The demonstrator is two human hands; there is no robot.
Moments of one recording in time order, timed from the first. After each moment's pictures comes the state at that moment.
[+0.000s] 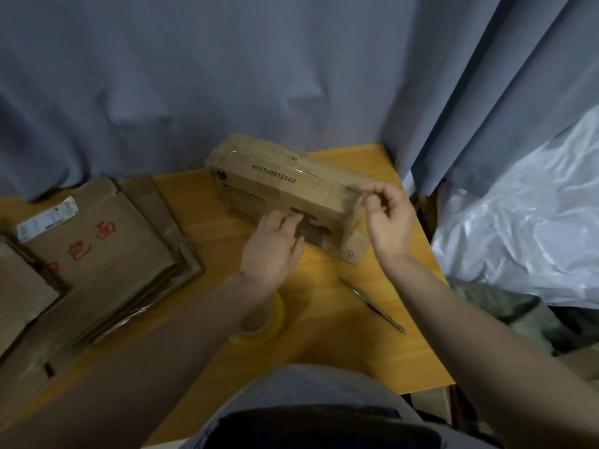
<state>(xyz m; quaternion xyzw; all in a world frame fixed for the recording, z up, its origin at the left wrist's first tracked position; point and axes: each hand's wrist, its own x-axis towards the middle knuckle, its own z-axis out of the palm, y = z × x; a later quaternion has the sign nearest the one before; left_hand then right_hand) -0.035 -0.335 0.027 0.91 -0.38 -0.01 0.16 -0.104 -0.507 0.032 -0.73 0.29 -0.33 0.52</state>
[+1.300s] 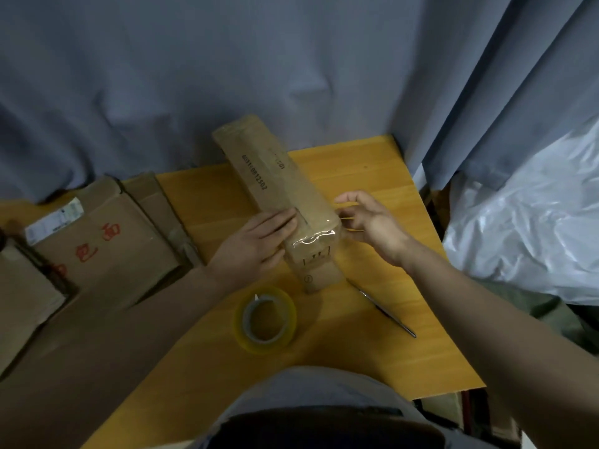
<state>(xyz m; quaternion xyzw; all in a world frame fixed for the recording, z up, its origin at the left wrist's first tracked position) 0.017 -0.297 0.005 0.80 -0.59 0.04 0.12 -0.087 -0.525 0.021 -0.68 0.21 0.03 0.70</state>
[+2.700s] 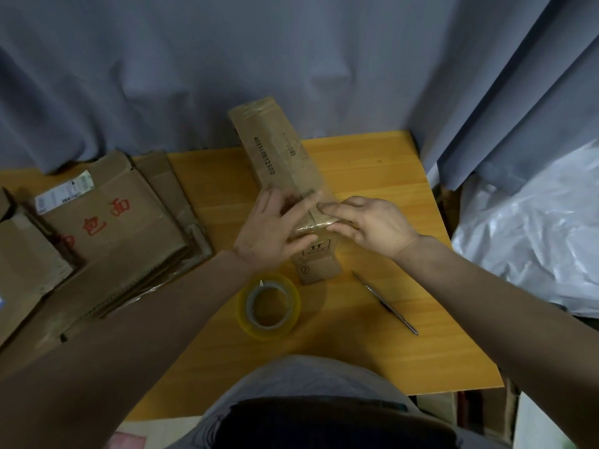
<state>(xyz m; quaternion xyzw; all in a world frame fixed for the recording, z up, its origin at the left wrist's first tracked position) 0.012 -0.316 -0.014 0.85 -0.50 0.11 0.15 -0.077 -0.528 -0.005 -0.95 -0.16 -0.20 0.18</state>
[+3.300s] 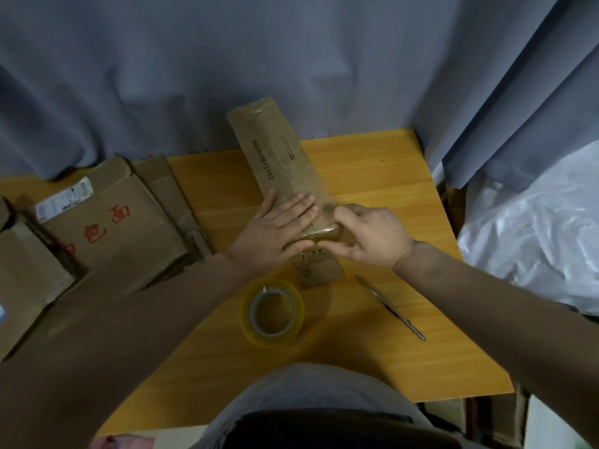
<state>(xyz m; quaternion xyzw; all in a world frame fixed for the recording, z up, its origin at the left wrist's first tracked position) 0.030 -0.310 -0.020 0.80 -0.59 0.07 0.12 -0.074 -0.518 -0.009 -0.95 -0.16 -0.24 0.14</state>
